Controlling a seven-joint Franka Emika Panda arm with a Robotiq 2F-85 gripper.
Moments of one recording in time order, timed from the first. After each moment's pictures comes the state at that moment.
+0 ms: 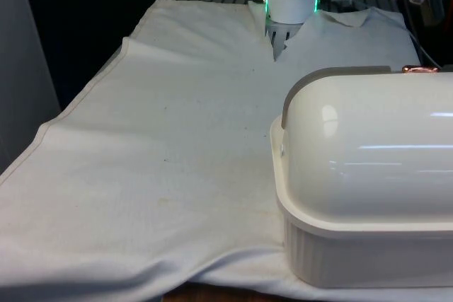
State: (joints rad) arm 0.11 0.44 0.11 -1.65 0.24 2.85 -0.20
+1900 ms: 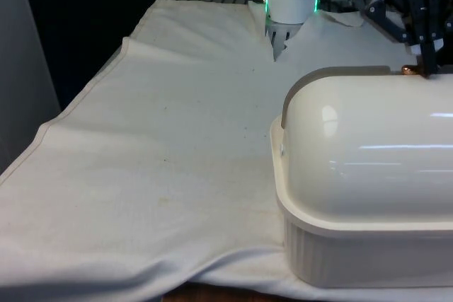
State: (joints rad) arm 0.11 0.61 0.08 -1.36 0.23 2.42 -0.17
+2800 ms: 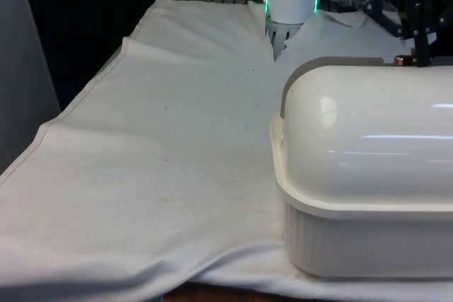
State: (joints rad) arm 0.11 0.57 0.08 -1.39 0.23 2.28 -0.14
